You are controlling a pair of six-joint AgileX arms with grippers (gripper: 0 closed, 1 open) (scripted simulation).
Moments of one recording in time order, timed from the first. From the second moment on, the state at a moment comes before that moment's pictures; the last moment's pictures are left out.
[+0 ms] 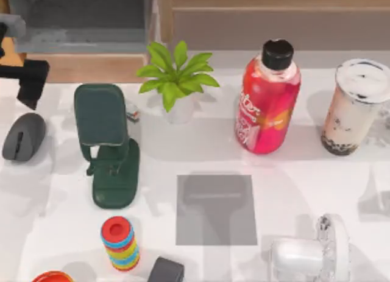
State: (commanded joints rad) left arm 0.02 1.88 1.54 -1.07 0.01 0.14; right arm 0.00 0.00 0.00 0.00 0.00 0.00
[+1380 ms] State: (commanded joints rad) left arm 0.03 2.23 1.56 -0.90 0.01 0.16; right arm 0.00 0.00 0.00 0.00 0.00 0.00
